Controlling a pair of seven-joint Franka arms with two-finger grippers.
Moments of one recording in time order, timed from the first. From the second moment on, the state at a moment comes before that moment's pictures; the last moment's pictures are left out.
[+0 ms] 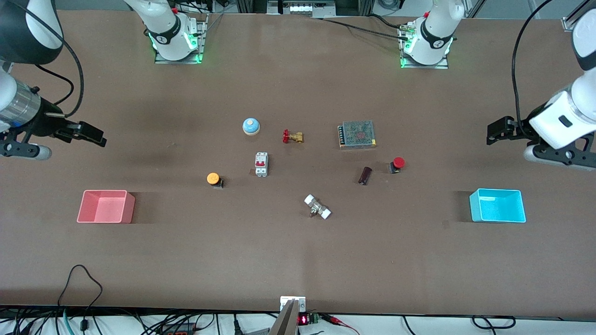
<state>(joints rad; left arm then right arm) 0.04 0.10 -0.09 -1.61 0.01 1.69 0.11 -0.09 0.06 0.08 -1.74 0.03 1.79 0.12</state>
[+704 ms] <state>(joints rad) 0.02 -0.06 -0.05 -1.81 0.01 1.79 0.10 -0.10 0.06 0.08 -1.74 0.03 1.77 0.12</state>
